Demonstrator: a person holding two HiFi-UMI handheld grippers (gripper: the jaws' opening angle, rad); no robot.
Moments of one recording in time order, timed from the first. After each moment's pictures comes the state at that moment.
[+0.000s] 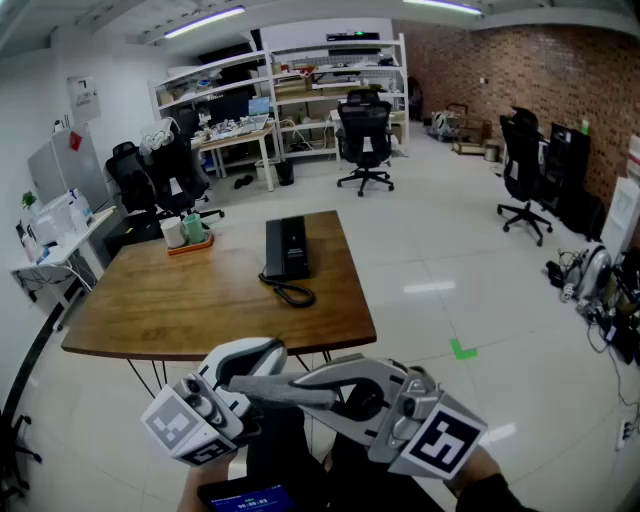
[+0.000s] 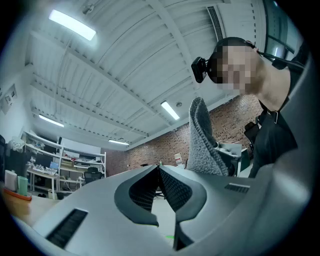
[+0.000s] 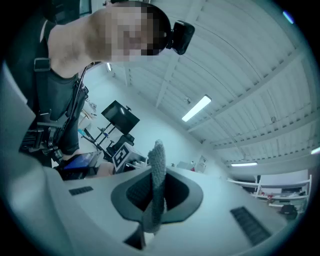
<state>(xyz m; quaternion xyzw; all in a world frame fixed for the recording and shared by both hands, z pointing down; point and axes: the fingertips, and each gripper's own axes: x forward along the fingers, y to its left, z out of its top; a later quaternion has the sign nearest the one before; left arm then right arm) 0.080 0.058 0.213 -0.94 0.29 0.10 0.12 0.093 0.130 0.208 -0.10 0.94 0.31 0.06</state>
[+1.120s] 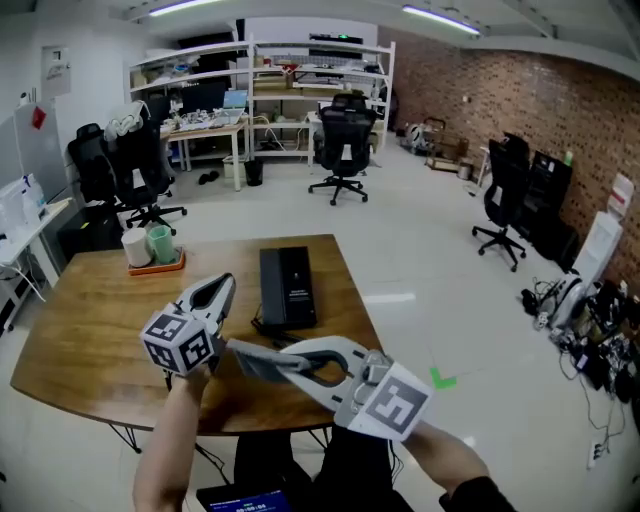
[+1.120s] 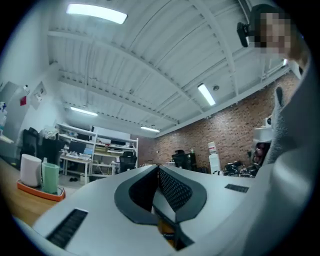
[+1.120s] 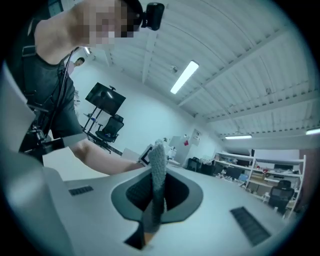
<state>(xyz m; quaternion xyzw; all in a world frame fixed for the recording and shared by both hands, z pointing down) -0.102 -0.295 0.285 -0.89 0.45 0.07 0.02 -0.013 -0.109 0.264 -0.14 0.96 0.23 -0.04</state>
